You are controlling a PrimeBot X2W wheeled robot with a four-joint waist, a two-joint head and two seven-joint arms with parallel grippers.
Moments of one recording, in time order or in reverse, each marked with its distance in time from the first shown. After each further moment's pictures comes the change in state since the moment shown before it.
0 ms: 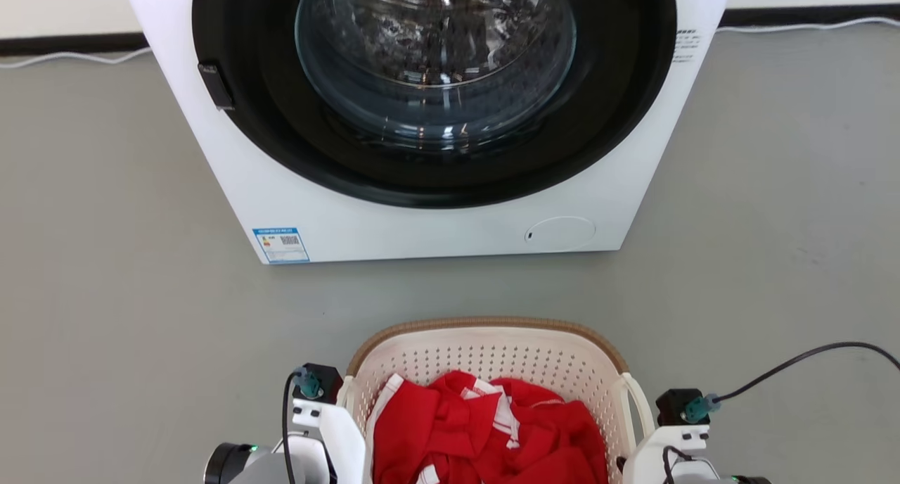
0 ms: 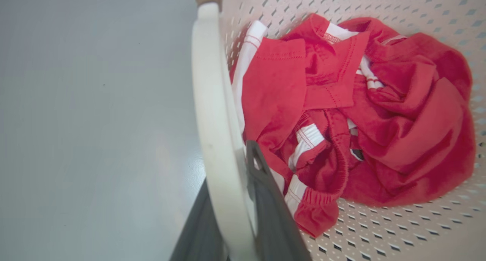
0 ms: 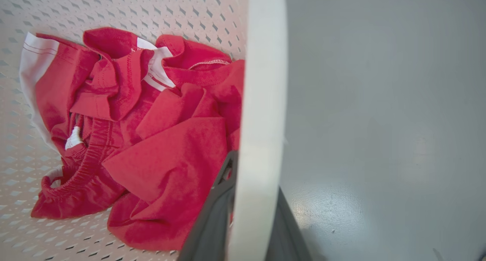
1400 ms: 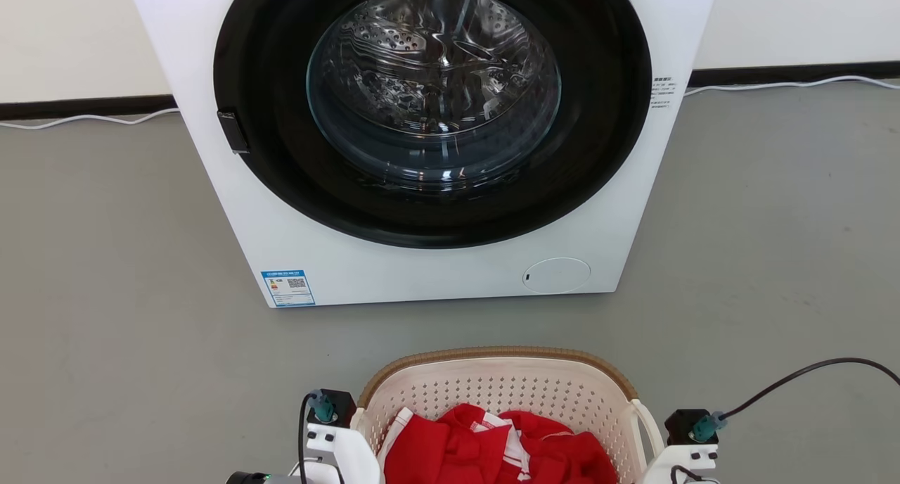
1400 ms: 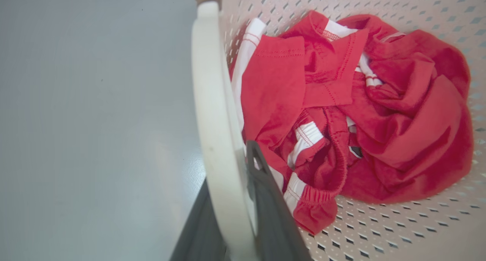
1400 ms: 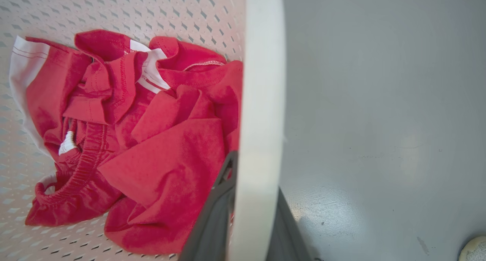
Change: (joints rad) left arm 0.059 0.006 -0.062 -0.078 -0.079 0.060 0.066; right arm 0.049 -0.001 -0.170 0.005 -0.169 0.000 0.060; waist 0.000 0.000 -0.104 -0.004
